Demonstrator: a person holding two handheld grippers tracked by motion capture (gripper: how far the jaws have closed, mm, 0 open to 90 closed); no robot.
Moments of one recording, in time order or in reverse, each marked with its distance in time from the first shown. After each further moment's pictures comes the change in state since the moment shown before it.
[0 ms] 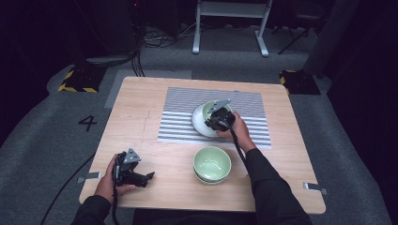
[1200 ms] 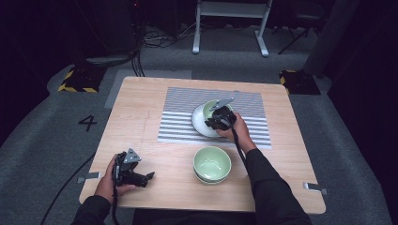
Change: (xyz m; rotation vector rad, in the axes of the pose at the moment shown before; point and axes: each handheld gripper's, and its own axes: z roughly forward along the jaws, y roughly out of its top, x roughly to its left) left arm 0.000 0.000 0.000 0.001 0.002 -0.002; right arm -0.005 -0.002 0.000 -0.021 0.026 0.085
